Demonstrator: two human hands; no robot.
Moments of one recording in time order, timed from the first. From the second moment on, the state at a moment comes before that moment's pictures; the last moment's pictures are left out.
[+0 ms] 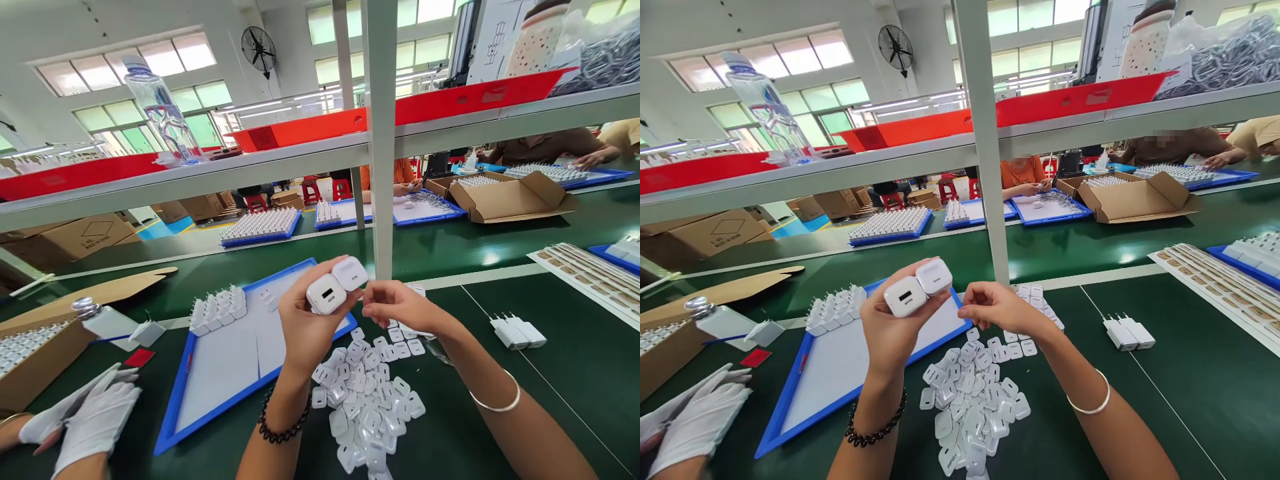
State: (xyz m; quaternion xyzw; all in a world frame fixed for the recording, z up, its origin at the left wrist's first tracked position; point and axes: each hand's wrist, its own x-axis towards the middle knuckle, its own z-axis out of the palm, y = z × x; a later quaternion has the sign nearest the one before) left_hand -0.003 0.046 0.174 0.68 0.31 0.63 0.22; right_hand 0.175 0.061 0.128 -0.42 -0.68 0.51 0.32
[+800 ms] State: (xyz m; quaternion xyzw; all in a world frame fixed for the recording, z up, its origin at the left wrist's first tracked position) left_hand -0.002 0.049 0.170 0.72 0.30 0.62 0.12; right_hand 0.197 0.097 0.103 -0.48 -0.63 0.50 0.36
